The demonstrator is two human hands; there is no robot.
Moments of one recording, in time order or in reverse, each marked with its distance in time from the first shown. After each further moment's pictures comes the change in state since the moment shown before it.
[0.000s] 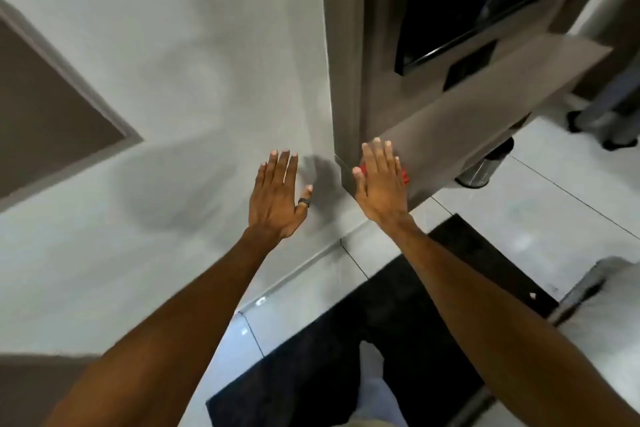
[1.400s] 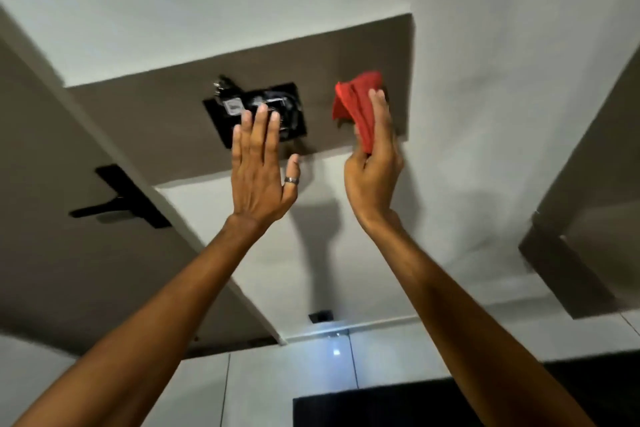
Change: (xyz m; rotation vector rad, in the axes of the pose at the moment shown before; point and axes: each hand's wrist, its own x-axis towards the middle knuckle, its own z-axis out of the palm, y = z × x) left_hand -0.194 -0.301 -0.215 0.330 0.862 -0.121; right_hand -0.069 -0.466 0.020 1.019 0.460 -0.413
